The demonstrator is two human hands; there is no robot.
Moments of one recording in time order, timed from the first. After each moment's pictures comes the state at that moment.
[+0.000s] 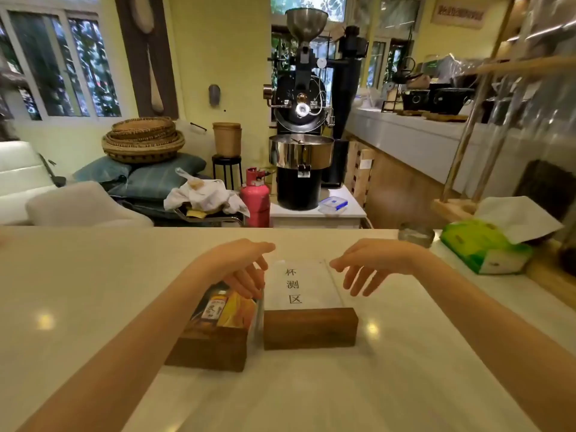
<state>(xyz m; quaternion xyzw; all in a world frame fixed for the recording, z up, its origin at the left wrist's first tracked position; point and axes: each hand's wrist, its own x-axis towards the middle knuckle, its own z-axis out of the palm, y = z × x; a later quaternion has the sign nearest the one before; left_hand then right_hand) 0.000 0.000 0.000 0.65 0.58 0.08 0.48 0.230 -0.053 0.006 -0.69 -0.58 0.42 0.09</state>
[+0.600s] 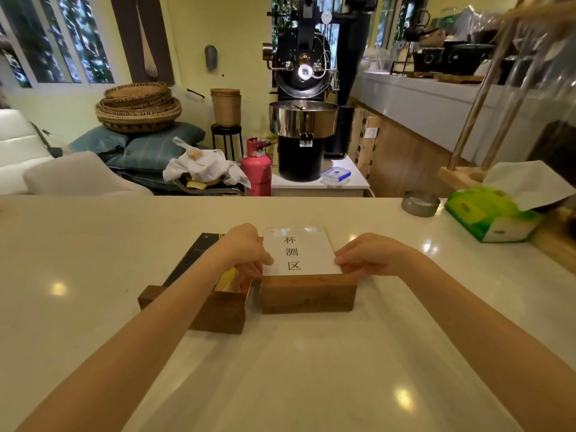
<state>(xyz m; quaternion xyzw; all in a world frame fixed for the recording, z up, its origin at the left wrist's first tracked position) 0.011 -0.006 -0.032 0.70 0.60 0.07 0.39 0.230 -0.055 -0.047 -0.70 -0.41 0.53 0.25</state>
